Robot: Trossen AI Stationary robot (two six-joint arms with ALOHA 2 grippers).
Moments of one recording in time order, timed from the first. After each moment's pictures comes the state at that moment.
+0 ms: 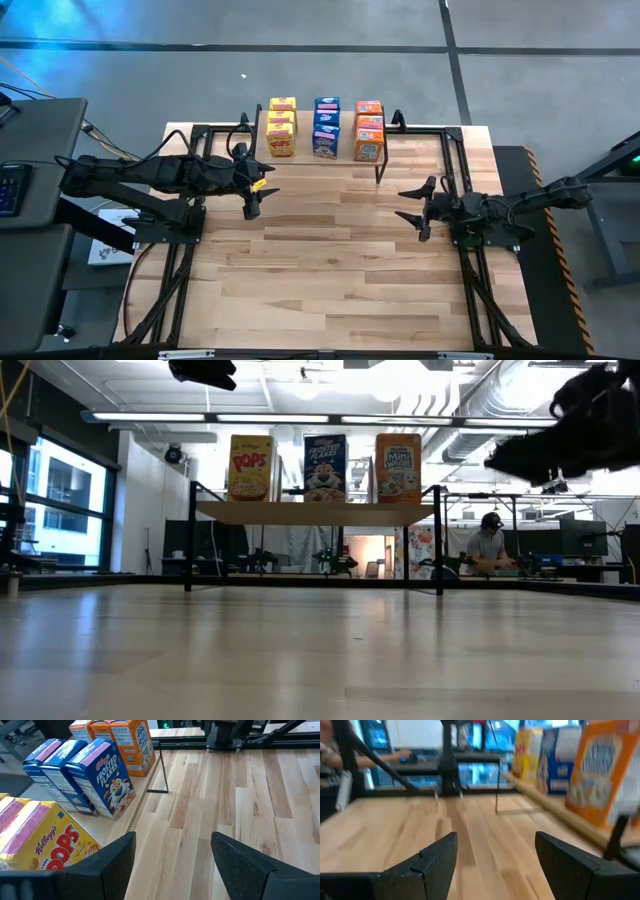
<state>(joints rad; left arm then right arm) -0.07 1.00 1.04 -0.58 -0.39 -0.01 0.20 0.27 0.01 0.24 0.39 -0.04</state>
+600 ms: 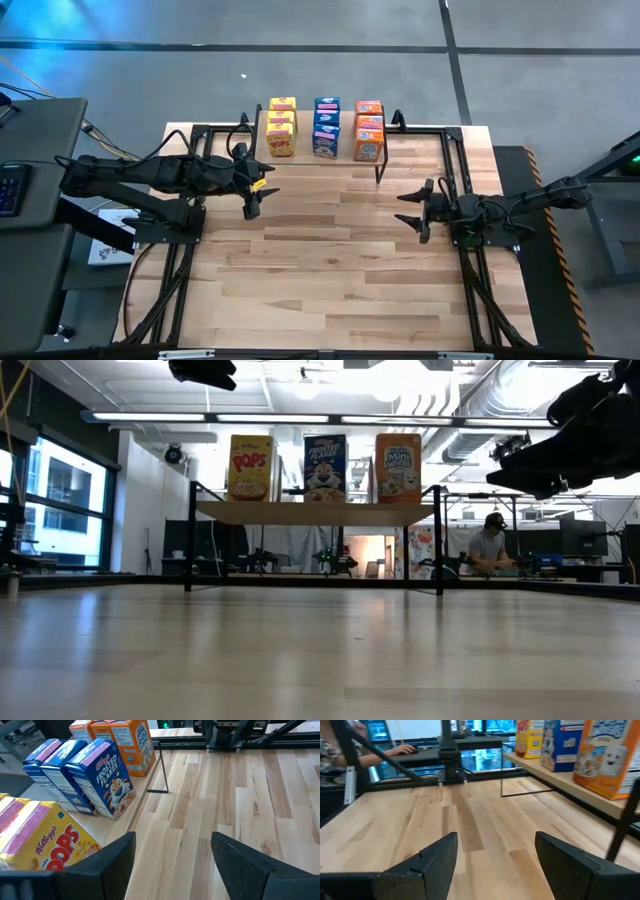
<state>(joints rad) -0.07 1.00 1.04 -0.58 -0.39 -0.01 0.20 0.27 0.01 0.15 0.38 0.08</state>
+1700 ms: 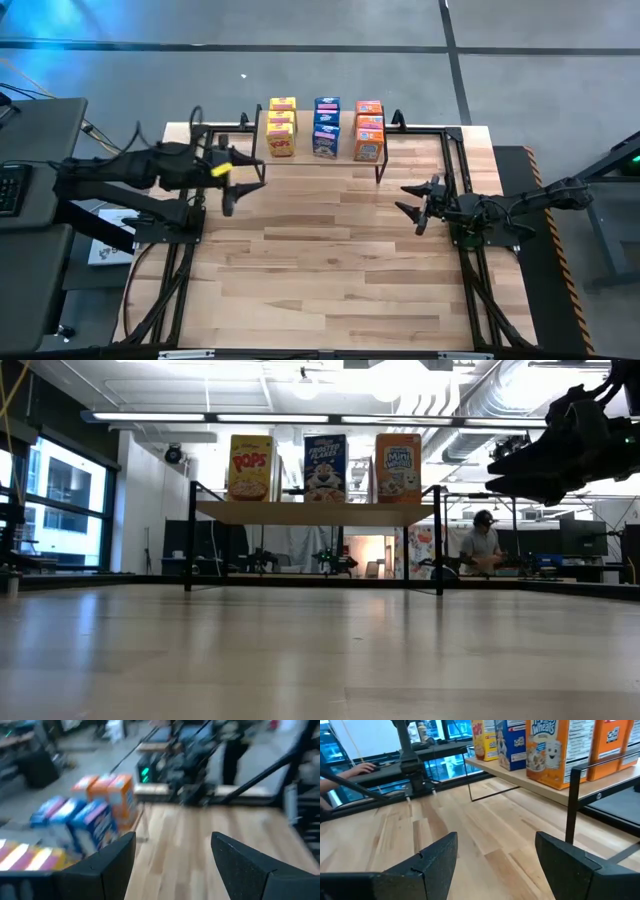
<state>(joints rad) -0.07 0.83 1.04 -0.47 -0.28 0.01 0.19 0.27 0.01 0.16 0.55 0.20</state>
